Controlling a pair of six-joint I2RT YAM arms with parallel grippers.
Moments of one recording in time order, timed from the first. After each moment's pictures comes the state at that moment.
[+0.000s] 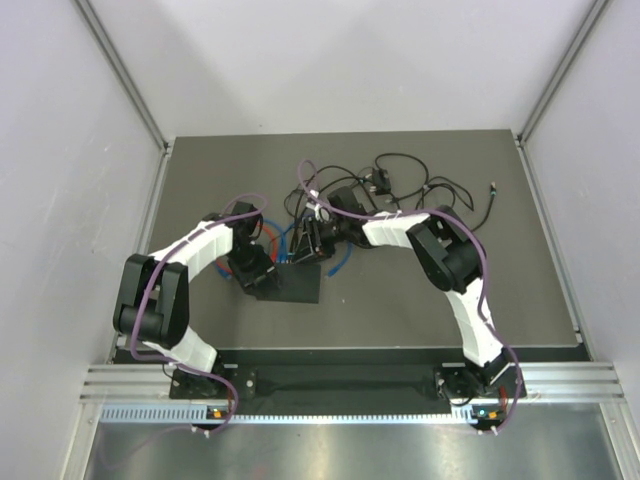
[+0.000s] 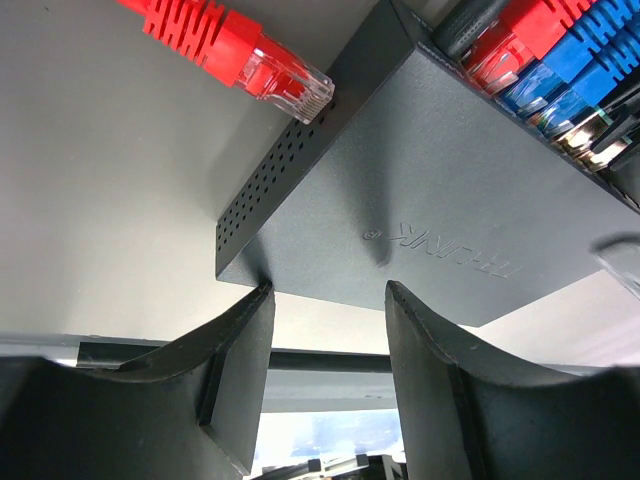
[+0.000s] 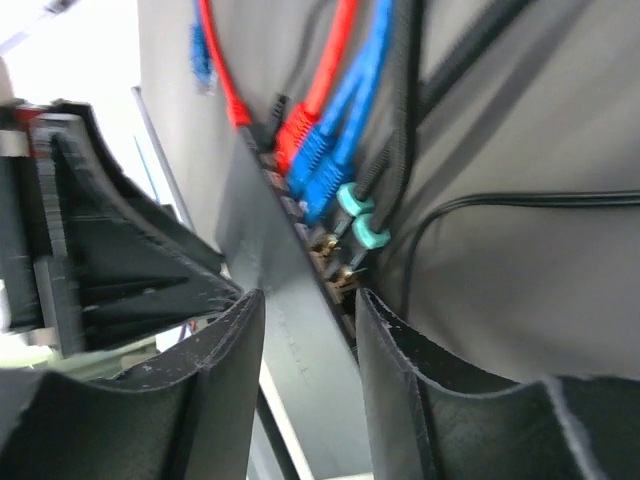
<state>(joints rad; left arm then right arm) -0.26 1.59 0.96 -0.86 0.18 -0.84 0.68 2.20 1.42 0.05 -0.79 0.67</state>
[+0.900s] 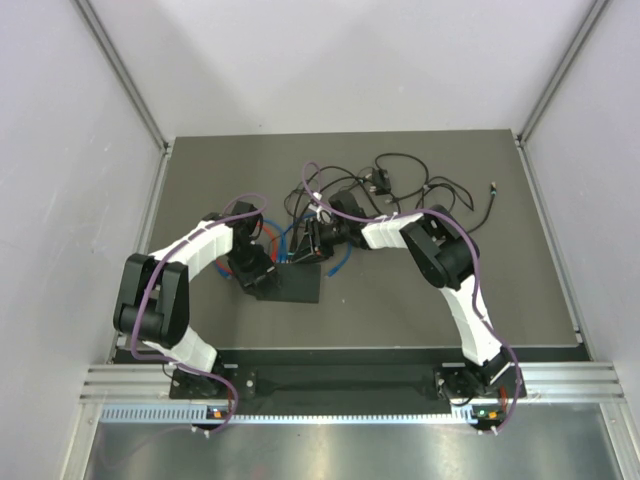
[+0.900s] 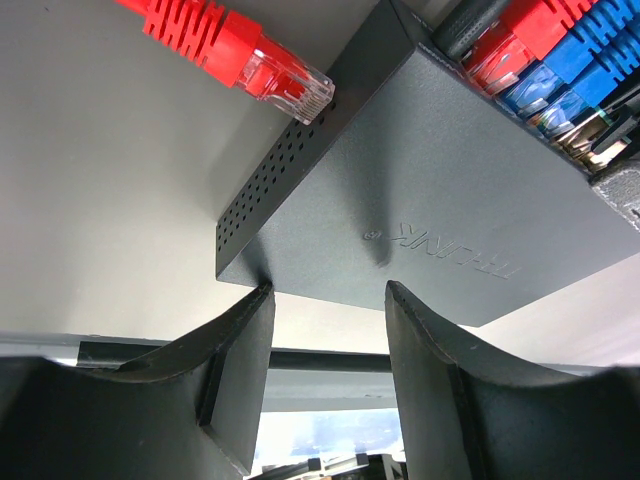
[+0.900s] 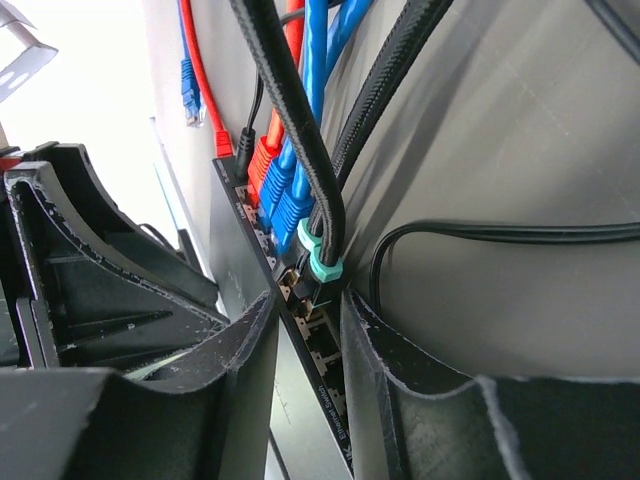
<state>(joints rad) -0.26 1.59 0.97 -0.86 0.18 -0.84 0.67 2.27 1.40 0.17 -0.79 0.79</state>
